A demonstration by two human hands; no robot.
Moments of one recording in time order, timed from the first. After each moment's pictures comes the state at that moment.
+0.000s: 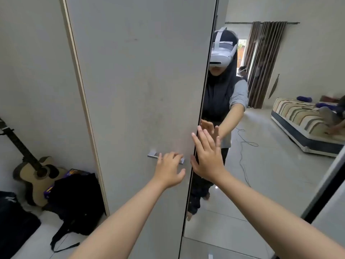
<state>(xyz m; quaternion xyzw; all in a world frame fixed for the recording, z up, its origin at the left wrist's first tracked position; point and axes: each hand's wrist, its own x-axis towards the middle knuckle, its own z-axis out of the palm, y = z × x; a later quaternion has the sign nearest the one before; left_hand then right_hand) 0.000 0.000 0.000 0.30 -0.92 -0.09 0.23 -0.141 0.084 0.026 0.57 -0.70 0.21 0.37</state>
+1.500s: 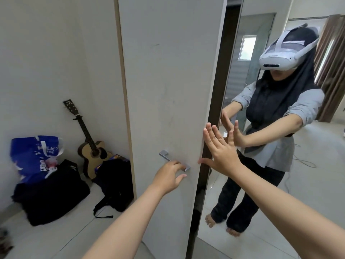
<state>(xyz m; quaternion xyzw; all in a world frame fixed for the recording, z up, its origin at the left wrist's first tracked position) 0.051 0.040 -0.011 0.36 -0.87 -0.12 0.30 -0.174 0.076 0.046 0.69 -0.55 0.18 0.43</state>
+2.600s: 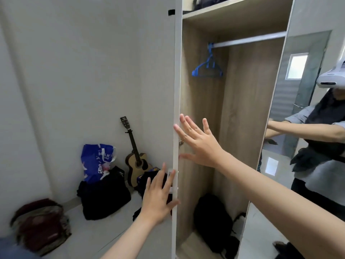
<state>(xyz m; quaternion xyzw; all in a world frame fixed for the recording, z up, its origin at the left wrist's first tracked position) 0.217 0.133 -0.002 0.53 -0.80 0.08 0.27 0.025 0.081 0.147 0.80 -0.33 0.28 0.41</state>
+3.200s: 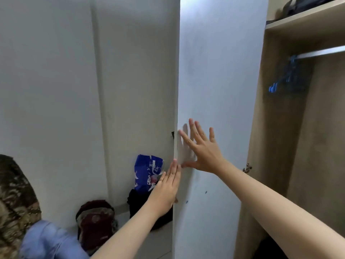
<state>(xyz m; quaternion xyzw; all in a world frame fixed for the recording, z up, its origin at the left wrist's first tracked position) 0.407 0.067 0.057 0.60 -0.76 0.21 0.14 0.244 -0.022 0.168 0.86 -0.32 0.26 0.31</state>
